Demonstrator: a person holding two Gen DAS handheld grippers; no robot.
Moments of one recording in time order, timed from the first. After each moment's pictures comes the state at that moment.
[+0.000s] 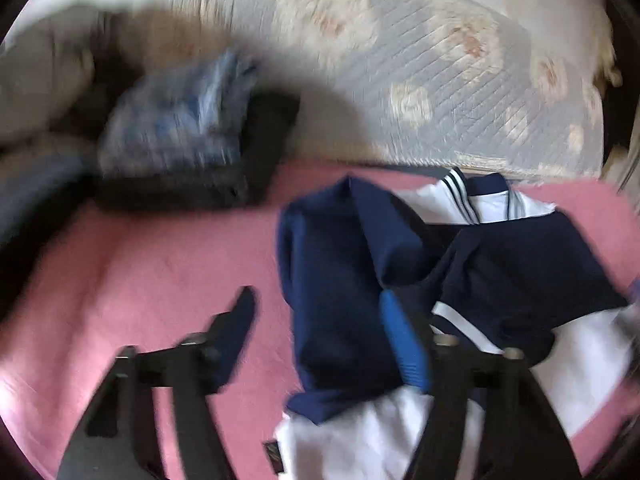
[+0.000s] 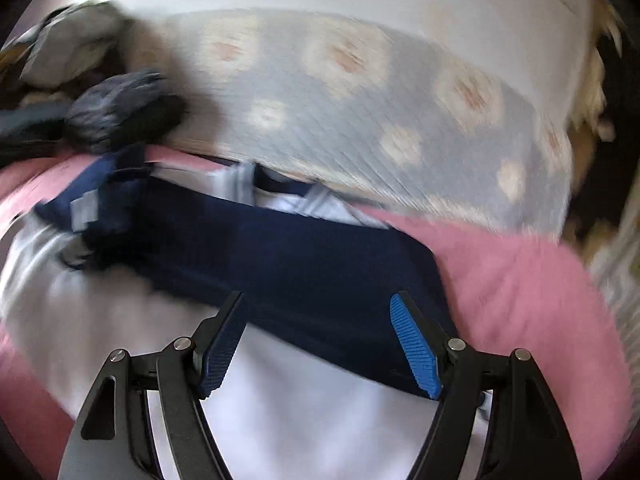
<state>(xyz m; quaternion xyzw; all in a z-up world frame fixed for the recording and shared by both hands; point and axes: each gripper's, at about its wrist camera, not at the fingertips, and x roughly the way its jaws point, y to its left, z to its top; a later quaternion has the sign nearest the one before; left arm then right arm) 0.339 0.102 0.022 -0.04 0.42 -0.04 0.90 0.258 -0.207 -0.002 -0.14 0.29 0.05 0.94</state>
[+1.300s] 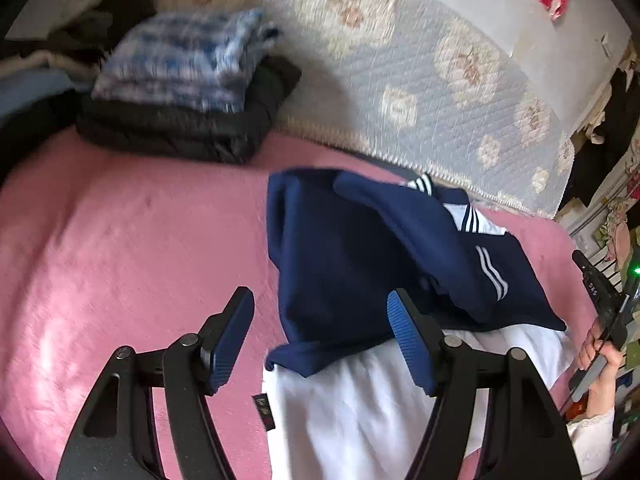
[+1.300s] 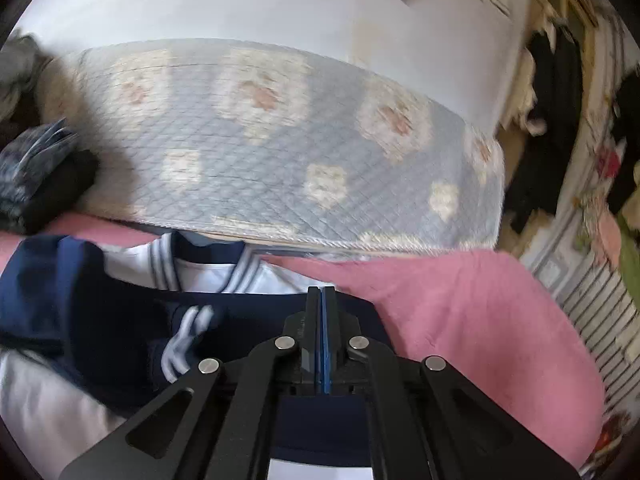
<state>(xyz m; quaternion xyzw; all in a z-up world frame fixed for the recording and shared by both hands) 0.325 0.136 0.011 -0.14 0.44 -0.09 0.88 0.338 -0.255 0.035 -0.06 0.27 -0.12 0.95</state>
